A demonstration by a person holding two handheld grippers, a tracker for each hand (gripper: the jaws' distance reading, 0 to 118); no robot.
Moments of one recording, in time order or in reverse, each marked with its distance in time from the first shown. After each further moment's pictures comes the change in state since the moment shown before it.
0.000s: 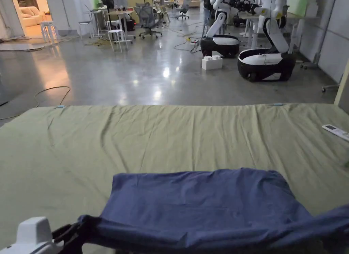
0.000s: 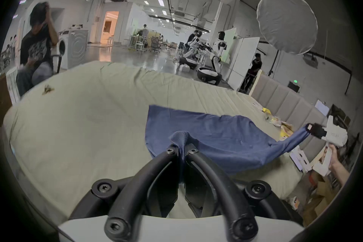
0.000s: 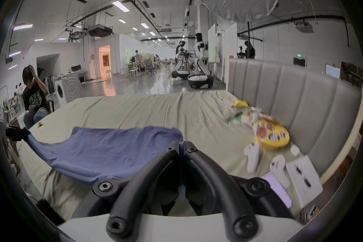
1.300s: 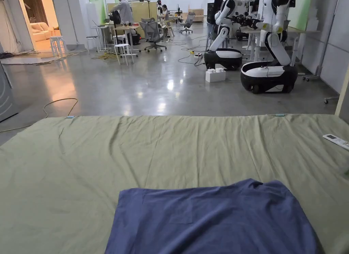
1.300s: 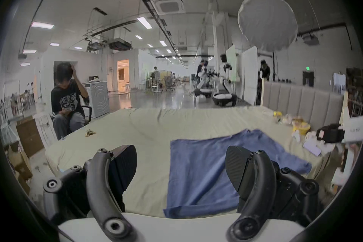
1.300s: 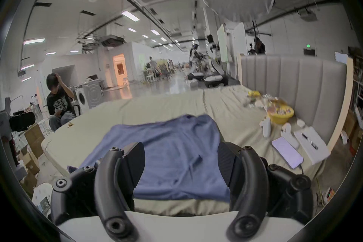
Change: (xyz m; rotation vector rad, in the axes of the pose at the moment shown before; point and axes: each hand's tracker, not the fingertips) left arm 0.079 -0.043 0.157 0.284 0.136 -0.070; right arm -0.083 -0.035 0.153 0.056 0.162 -0.071
